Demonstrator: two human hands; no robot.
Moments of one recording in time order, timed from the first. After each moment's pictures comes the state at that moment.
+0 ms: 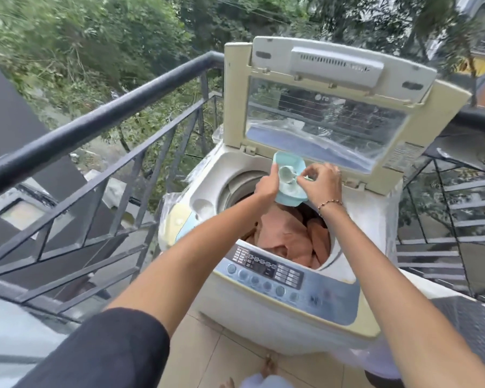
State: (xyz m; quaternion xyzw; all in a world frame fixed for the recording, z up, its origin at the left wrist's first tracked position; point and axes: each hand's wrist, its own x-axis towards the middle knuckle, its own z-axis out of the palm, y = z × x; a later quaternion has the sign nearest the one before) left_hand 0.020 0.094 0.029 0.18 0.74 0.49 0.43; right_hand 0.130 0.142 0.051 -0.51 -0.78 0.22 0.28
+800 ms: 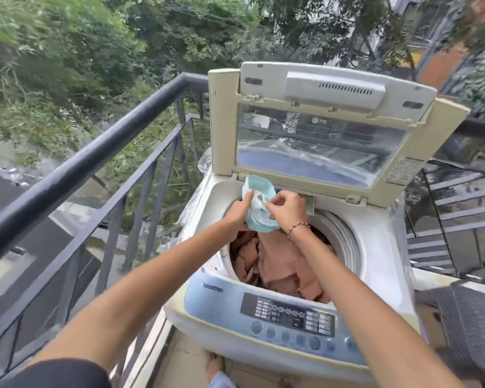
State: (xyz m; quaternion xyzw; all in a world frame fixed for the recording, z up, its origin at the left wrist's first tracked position) left_hand -0.095 0.096 -0.004 0.22 0.64 0.46 0.58; right_hand 0.029 0.136 0.028 -0.55 -0.70 0.36 0.27
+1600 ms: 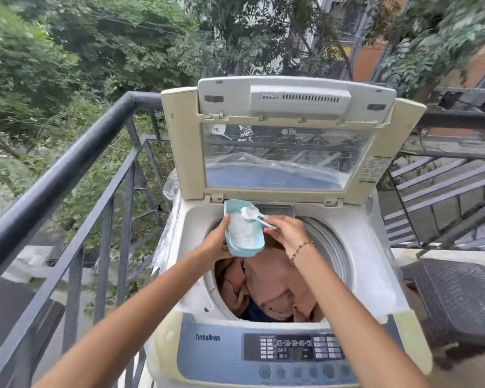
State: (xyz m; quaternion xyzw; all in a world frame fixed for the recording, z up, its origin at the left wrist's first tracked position) left_hand -0.122 0.116 -0.027 0.25 0.60 0.40 0.64; right_hand 0.047 0.165 0.006 -0.53 -0.29 0.68 0.42
